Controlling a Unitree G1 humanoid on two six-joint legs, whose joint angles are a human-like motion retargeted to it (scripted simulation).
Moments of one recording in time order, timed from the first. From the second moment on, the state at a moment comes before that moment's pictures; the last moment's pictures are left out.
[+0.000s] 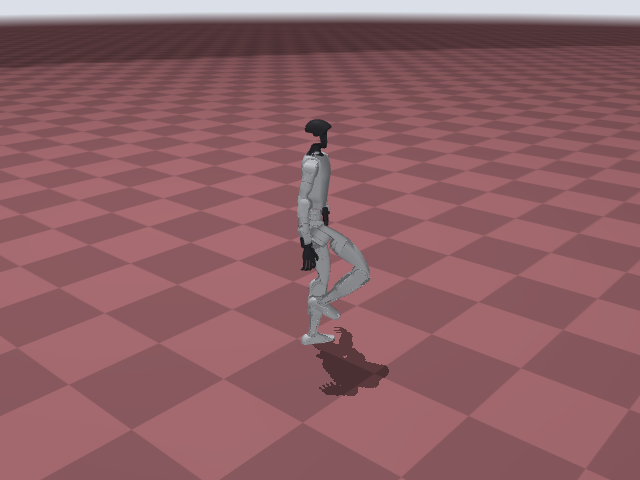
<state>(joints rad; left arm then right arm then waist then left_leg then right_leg) 0.20 0.43 0.02 1.18 1.14 -0.18 -0.24 0.12 -0.29 -0.10 1.32 -0.81 -0.21 0.06 -0.37 0.31 0.02 -0.27 0.25 -0.01 0.26 -0.20 -0.02 -0.91 -0.02 -0.58 1.63 -0.30 0.26</state>
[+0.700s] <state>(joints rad) -0.96 0.52 0.45 0.34 -0.98 -0.44 -0.18 0.30 -0.21 0.08 0.11 0.43 -0.39 0.46 -0.27 0.16 -0.02 -0.51 0.57 0.31 0.45 0.18 0.10 -0.28 -0.02 -0.27 0.48 -0.32 -0.20</state>
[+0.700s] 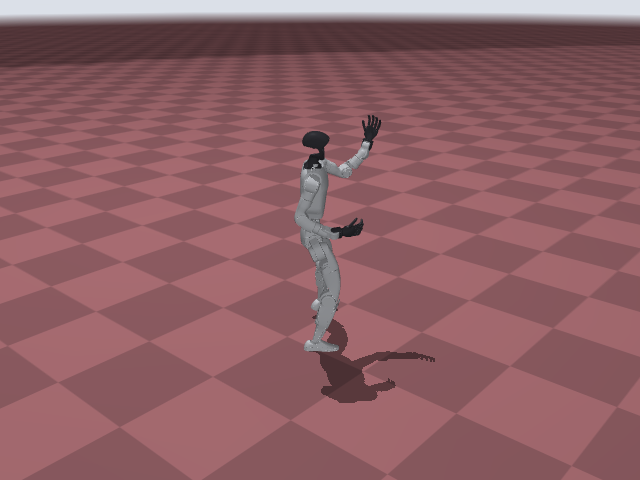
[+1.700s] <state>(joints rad) -1.32 0.53 -0.05 0.02 0.45 -0.42 0.07 -1.35 -0.63 0.13 1.45 -0.92 -0.11 -0.15 0.14 -0.01 -0.08 -0.90 0.04 0.12 0.65 0.09 0.01 0.24 0.04 -0.26 0.24 -0.44 0.10</state>
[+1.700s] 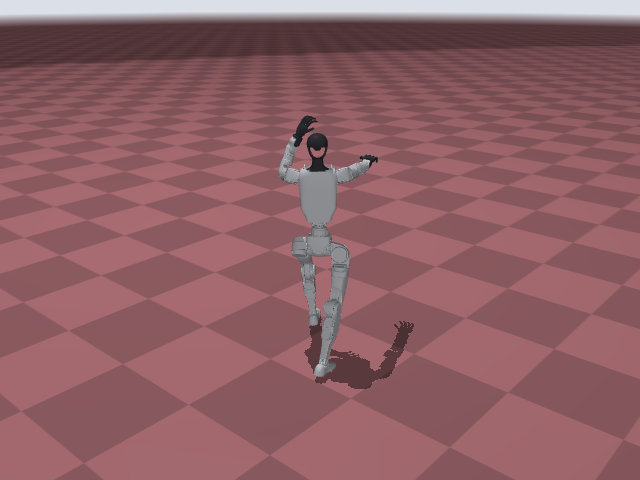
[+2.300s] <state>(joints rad) -0.95 0.41 -0.07 0.81 0.97 -0.18 0.54 -0.35 -0.12 0.09 0.45 0.91 -0.10 0.50 -0.27 0.13 0.01 -0.22 0.00 0.05 0.30 -0.06 0.11 -0.26 0.09 -0.14 0.54 0.03 0.13</state>
